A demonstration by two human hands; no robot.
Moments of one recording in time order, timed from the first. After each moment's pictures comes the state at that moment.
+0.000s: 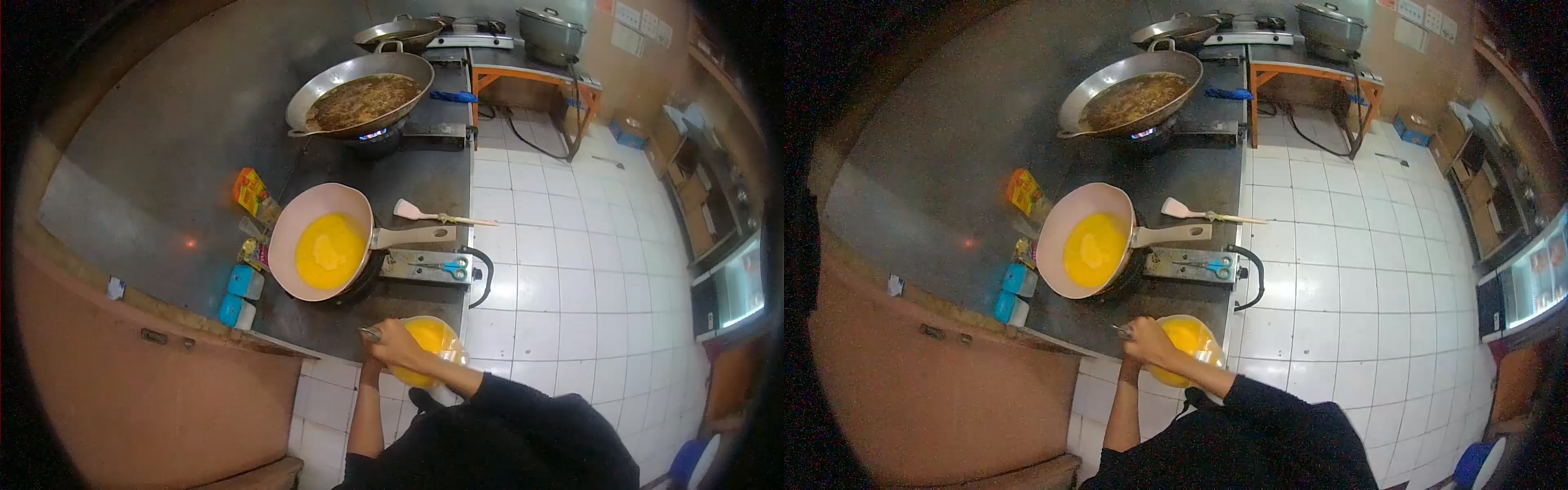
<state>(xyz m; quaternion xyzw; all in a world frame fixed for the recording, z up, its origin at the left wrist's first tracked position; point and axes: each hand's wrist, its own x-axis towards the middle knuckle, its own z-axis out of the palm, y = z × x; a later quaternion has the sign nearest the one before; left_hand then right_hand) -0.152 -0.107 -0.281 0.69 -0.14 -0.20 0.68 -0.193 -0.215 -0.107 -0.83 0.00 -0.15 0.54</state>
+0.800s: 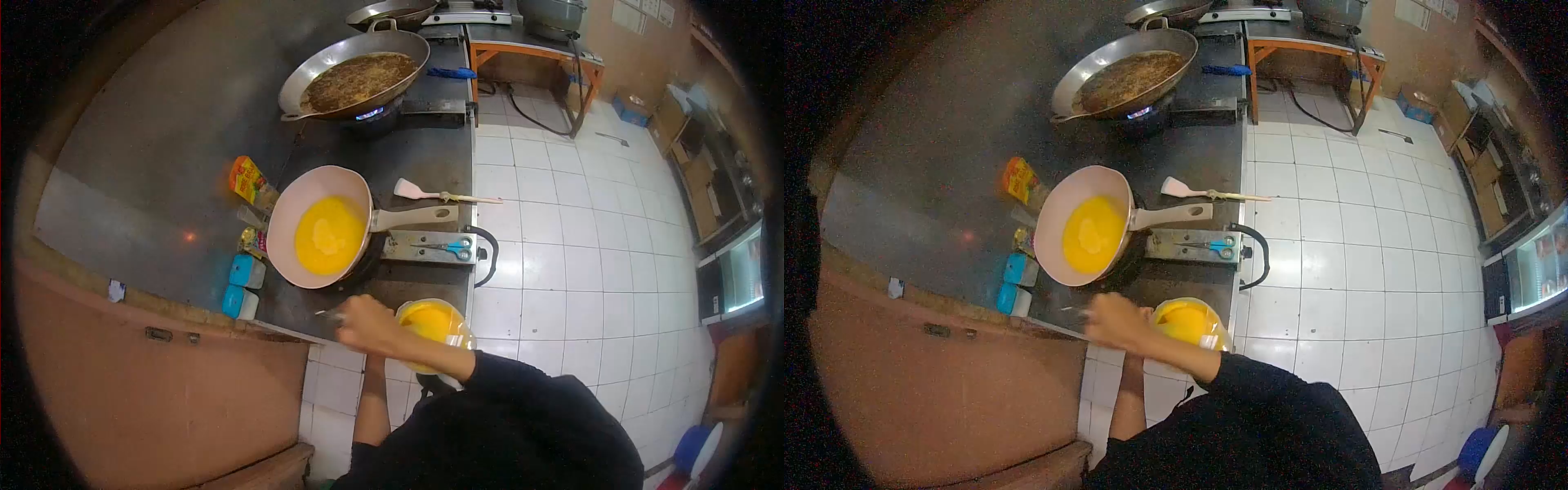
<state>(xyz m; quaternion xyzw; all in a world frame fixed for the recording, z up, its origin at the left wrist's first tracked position) -0.152 -0.102 -0.279 0.70 -0.14 -0.23 0.67 -0.181 -0.204 -0.082 -0.80 0.03 -0.11 0.60</state>
